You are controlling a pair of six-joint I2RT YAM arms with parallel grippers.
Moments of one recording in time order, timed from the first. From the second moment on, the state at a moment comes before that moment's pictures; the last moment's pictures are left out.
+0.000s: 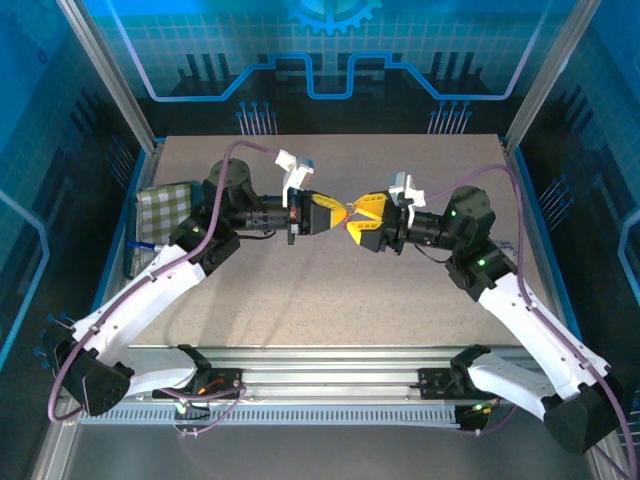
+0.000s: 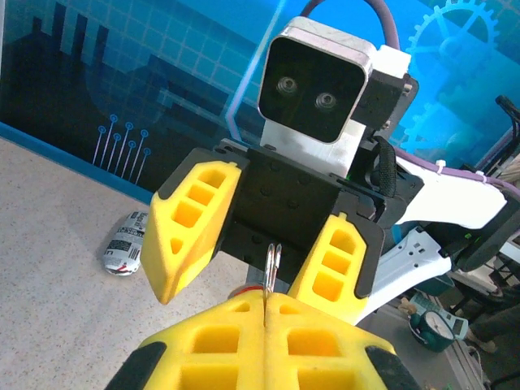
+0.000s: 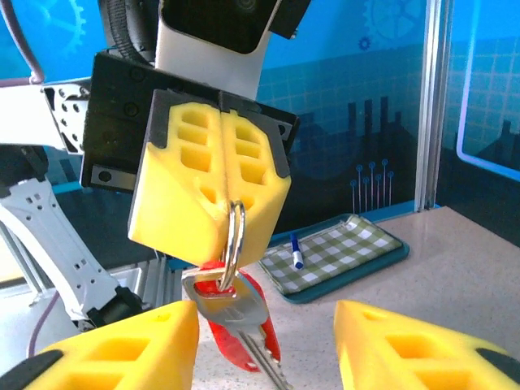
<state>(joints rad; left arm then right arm) -0.59 1.22 1.20 -0.05 0.85 -0.41 0.47 1.00 0.93 0.10 -0.85 0.15</state>
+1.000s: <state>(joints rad) -0.59 1.21 1.20 -0.05 0.78 -0.40 0.46 1.00 0.84 0.34 -0.96 0.35</state>
